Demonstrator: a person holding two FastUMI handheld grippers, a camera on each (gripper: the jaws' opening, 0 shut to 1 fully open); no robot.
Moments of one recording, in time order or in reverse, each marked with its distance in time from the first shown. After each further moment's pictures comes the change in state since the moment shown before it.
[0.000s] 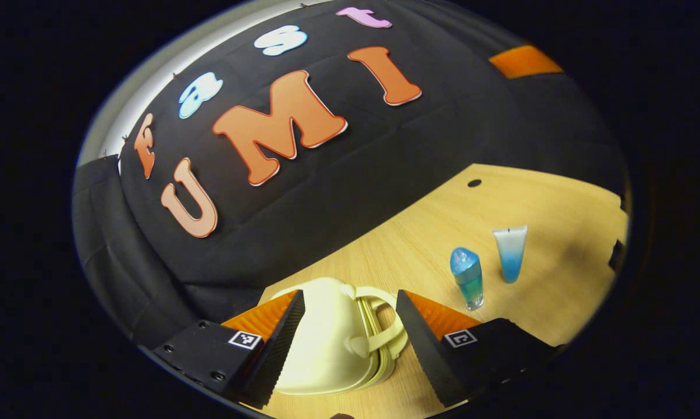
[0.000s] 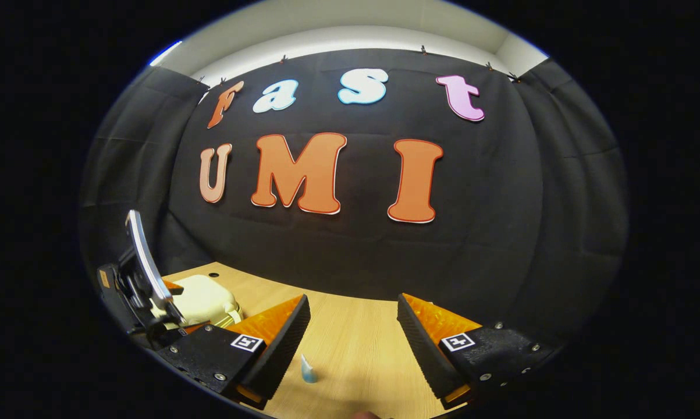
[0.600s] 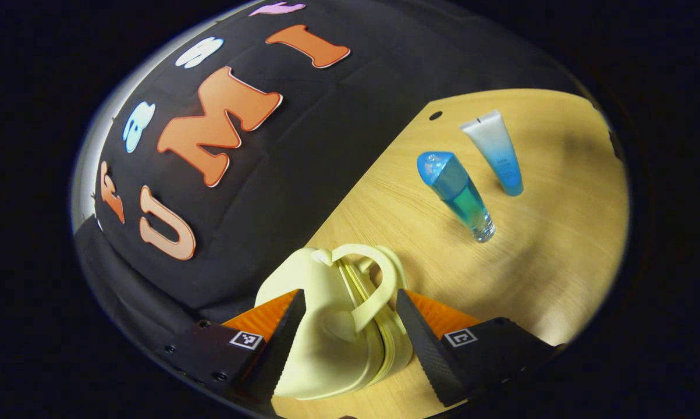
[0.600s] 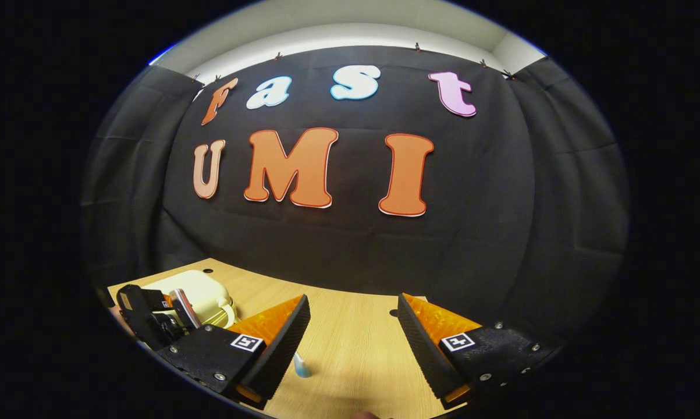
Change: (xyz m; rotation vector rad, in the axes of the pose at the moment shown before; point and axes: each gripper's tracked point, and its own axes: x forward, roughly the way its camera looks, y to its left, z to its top) left arm 0.038 -0.039 -0.073 0.337 0.117 -0.034; right arm -0.008 -0.011 -0.010 0.003 0.019 -0.023
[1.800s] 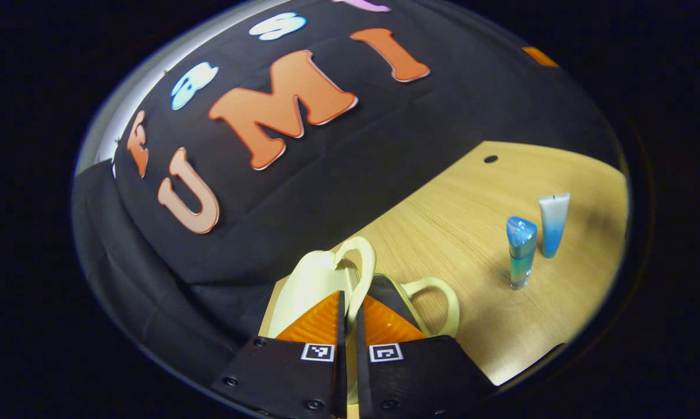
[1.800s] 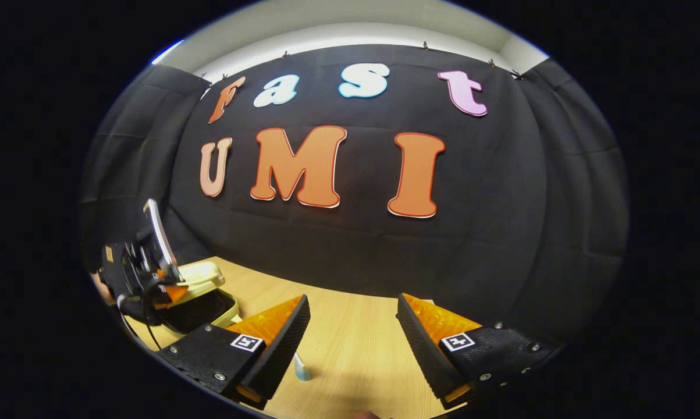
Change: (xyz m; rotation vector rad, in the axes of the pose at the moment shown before) left arm 0.014 0.024 0.014 -0.413 -0.073 0.071; right arm 0.019 0.014 0.000 -0.023 -0.004 0.060
